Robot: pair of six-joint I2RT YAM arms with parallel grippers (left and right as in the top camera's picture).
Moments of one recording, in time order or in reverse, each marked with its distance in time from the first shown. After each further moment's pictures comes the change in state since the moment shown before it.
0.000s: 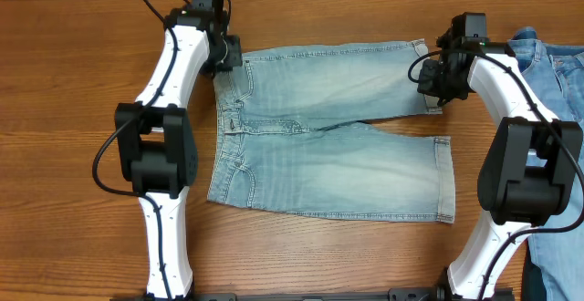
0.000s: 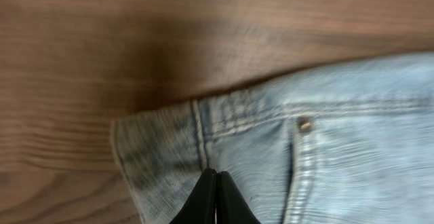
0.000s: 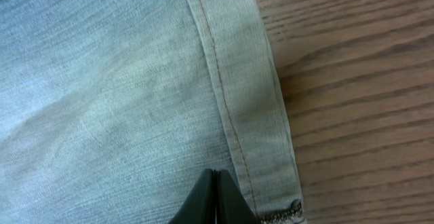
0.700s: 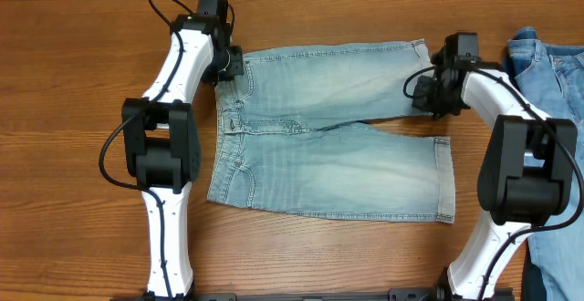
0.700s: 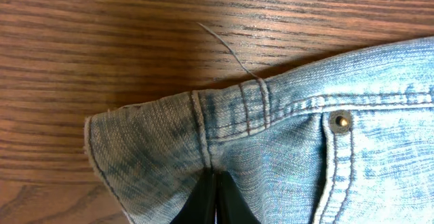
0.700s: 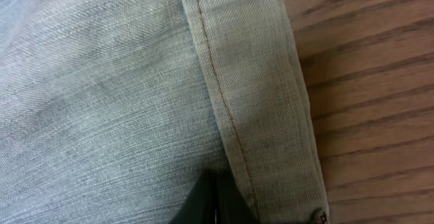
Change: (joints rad) left arm 0.000 0.057 0.003 -0.011 -0.004 0.010; right arm 0.002 0.001 -0.161 0.146 -0.010 0.019
